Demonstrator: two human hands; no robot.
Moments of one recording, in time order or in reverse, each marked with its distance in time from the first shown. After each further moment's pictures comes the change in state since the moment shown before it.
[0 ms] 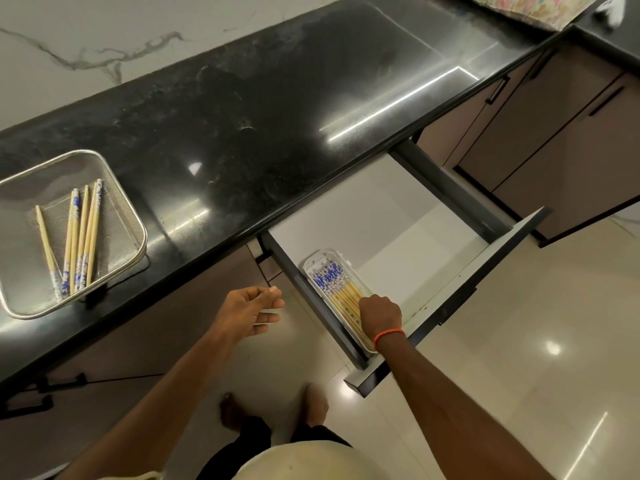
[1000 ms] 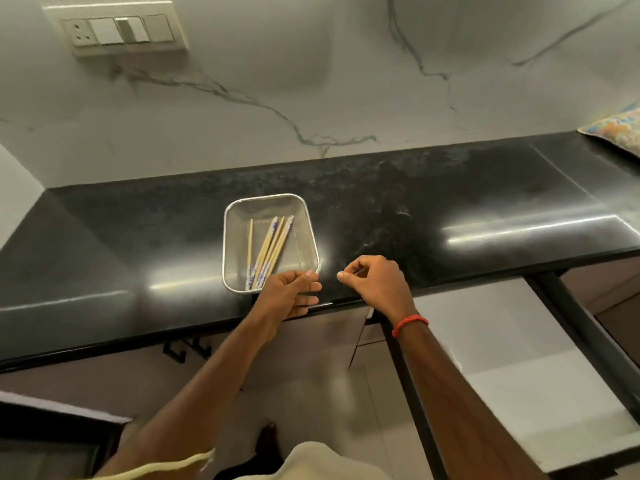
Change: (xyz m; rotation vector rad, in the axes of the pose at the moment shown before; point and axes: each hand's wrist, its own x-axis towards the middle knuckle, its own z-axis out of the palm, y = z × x) left_hand -0.068 0.033 -0.158 -0.346 0.354 0.280; right_hand -0.016 -0.215 -0.240 0.733 0.287 -0.530
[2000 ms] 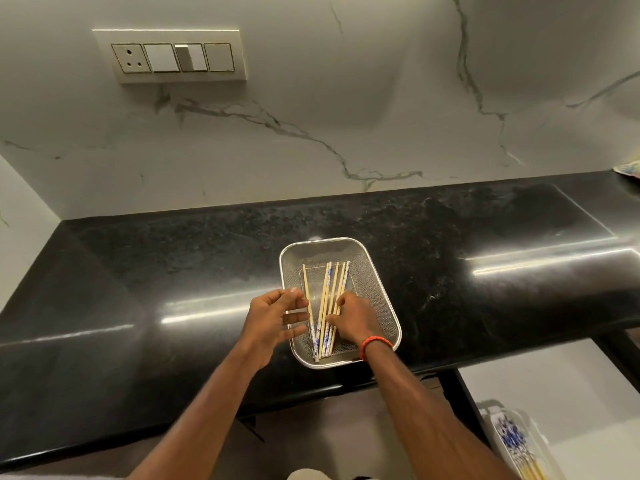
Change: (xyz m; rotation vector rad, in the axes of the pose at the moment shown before) left_hand 0.094 0.012 -0.174 -0.292 0.075 -0.023; right_hand 0.125 -0.089 0.182 -0.114 -0.111 0.196
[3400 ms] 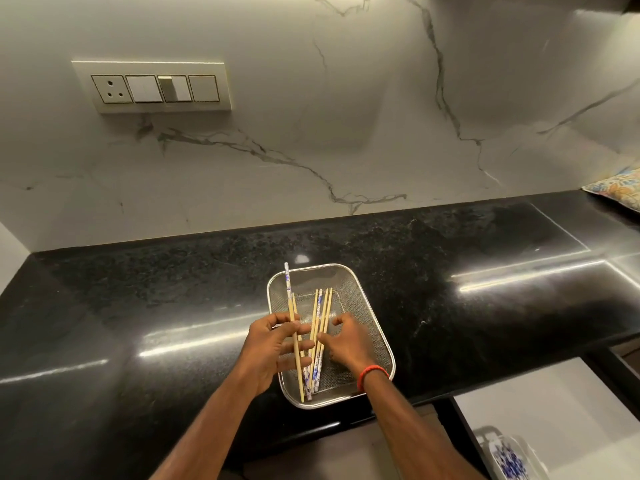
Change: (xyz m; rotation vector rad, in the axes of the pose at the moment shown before) left_hand 0.025 0.007 0.011 -0.062 -0.076 -0.092; right_hand 0.005 -0.008 -0.011 0.224 0.000 0.111
